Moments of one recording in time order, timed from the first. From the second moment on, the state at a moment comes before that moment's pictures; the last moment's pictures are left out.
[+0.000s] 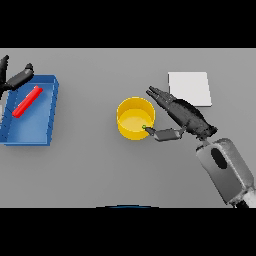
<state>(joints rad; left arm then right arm) -0.60 0.76 -0.38 -1.13 0.05 0.11 0.56 -0.36 -0.34 0.35 -1.49 0.52 0.23 -0.07</state>
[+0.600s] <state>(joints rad) -0.58 0.76 -0.35 -1.12 0.08 0.11 0.52 -0.57 -0.39 0.55 -1.36 0.68 0.41 -0.15</state>
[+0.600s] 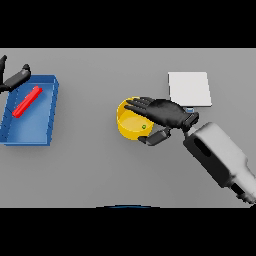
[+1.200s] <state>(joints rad) -0.58 0.75 -0.34 -1.11 0.09 0.11 0.50 -0.64 -0.36 0.64 -1.20 0.75 0.44 -0.21</state>
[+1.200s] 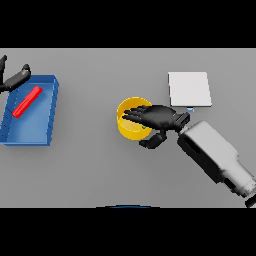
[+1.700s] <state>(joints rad) -0.57 0.76 -0.35 -1.15 0.09 0.12 0.54 -0.65 -0.33 0.65 -1.13 0.74 0.42 -0.24</state>
